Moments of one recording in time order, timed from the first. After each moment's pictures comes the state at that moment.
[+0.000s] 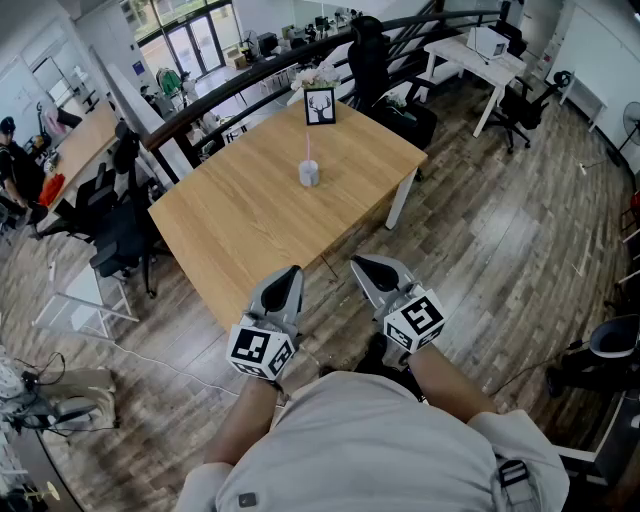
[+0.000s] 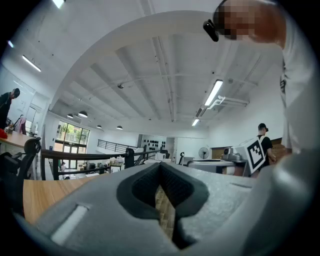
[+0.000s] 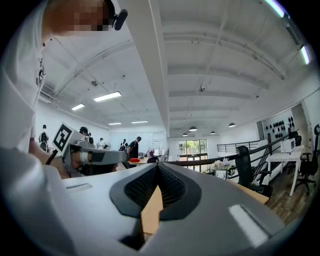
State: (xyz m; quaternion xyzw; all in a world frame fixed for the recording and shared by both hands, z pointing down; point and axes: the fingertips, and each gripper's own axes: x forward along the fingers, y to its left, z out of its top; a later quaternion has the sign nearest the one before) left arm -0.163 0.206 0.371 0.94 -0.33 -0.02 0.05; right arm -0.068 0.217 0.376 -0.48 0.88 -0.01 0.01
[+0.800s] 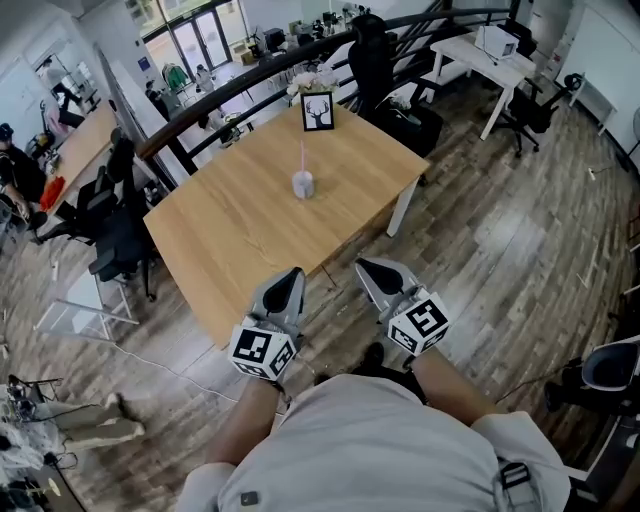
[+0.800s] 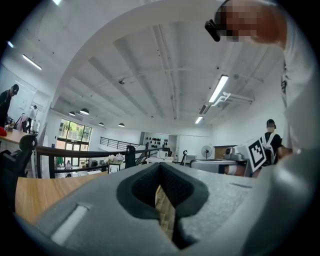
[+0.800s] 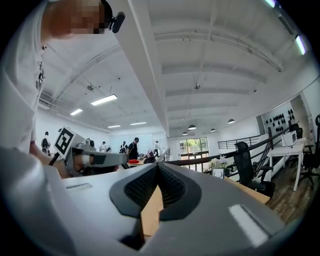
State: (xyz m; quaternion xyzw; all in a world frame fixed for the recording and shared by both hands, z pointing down) left arm -0.095 0.146 0.382 0.94 -0.34 -0.01 0.06; right arm 0.004 0.160 0.385 -0.47 0.88 -0.03 0.02
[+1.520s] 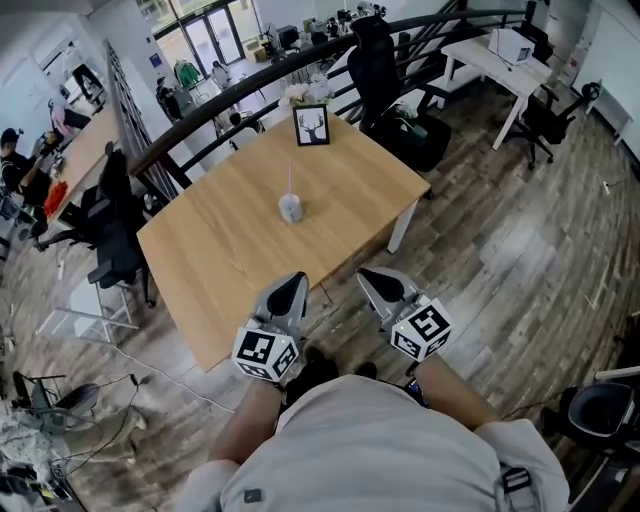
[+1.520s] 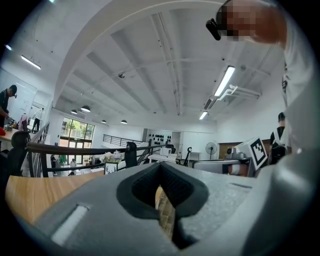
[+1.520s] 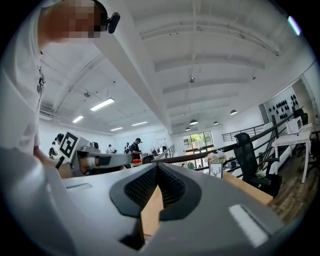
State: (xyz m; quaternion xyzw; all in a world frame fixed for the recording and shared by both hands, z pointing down) left arm 0.020 0.053 0.396 0.93 -0.36 0.01 0.07; right arm 0.116 0.070 0.403 -0.44 0.89 -0.07 0.03
